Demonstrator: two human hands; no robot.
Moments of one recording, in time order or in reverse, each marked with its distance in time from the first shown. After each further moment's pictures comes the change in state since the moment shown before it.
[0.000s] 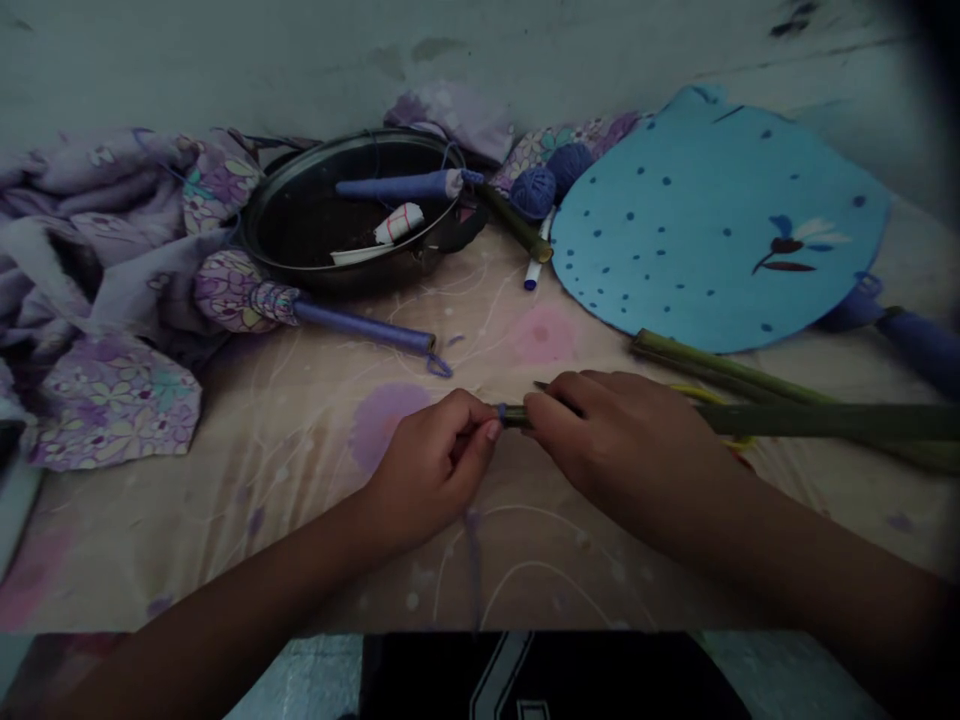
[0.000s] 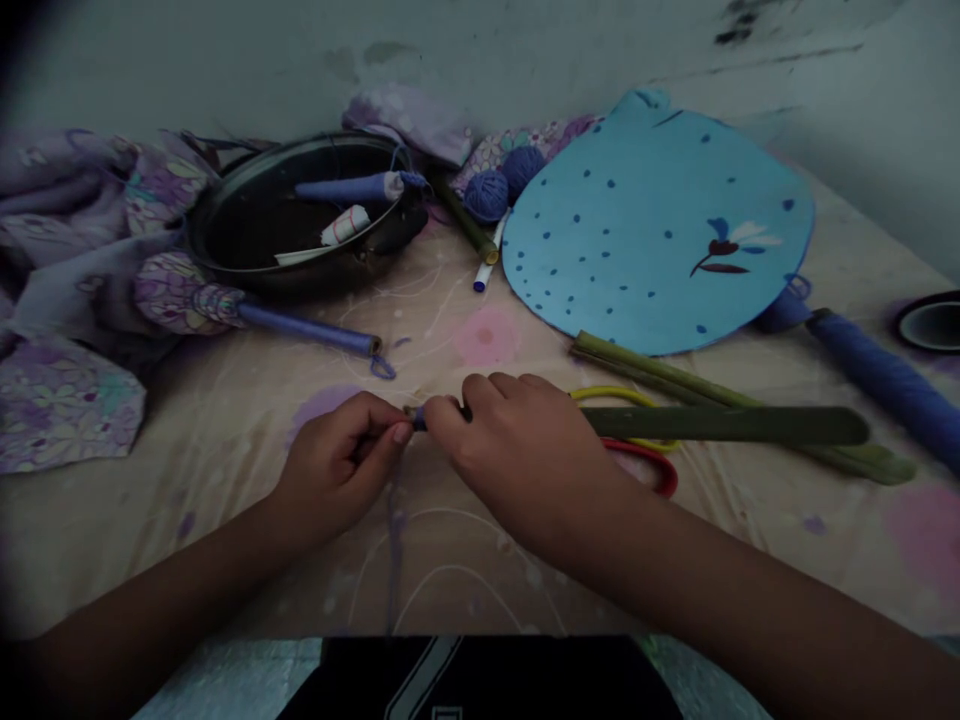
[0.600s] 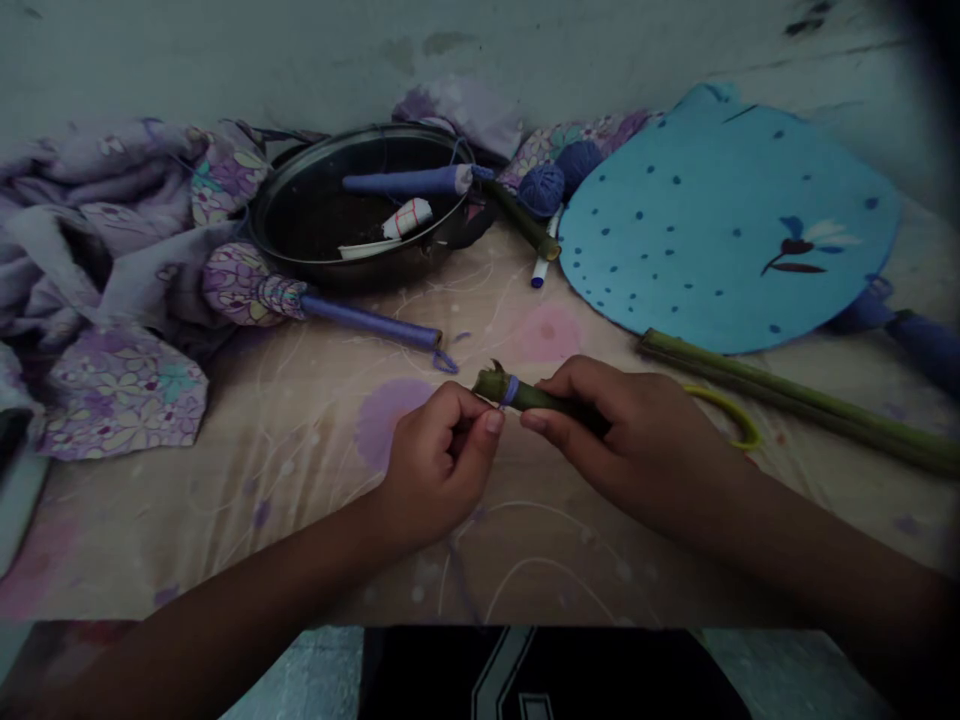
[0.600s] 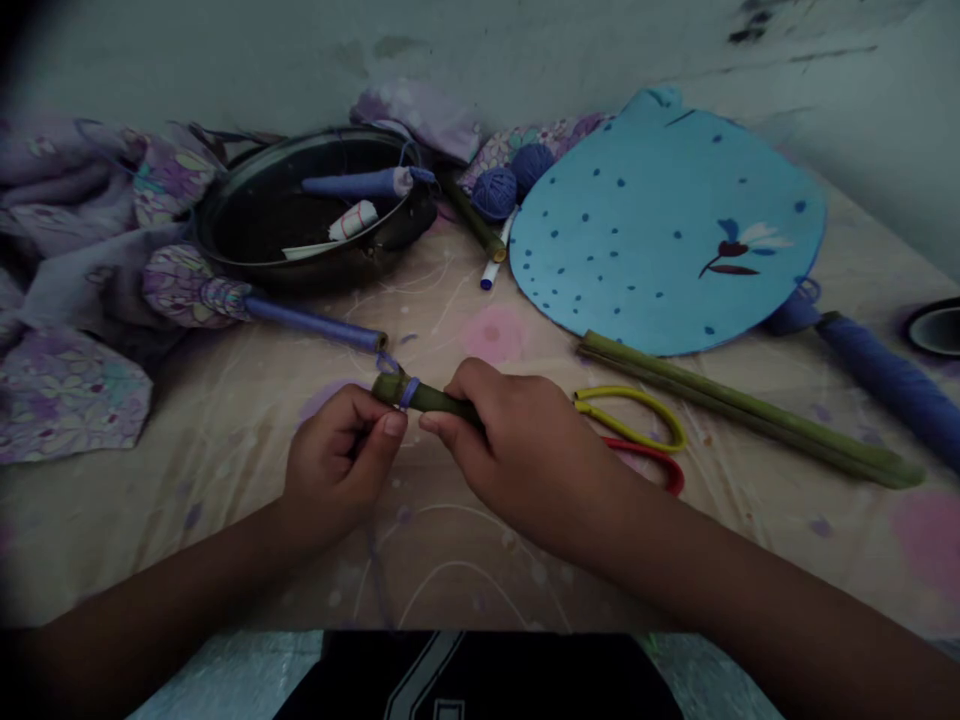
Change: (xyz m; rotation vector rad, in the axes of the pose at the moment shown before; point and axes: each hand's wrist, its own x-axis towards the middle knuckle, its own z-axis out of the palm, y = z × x) left_hand -0.006 0.000 0.008 -0.171 0.188 -0.034; right_hand 0.006 -0.004 -0.008 0.616 0.017 0.358
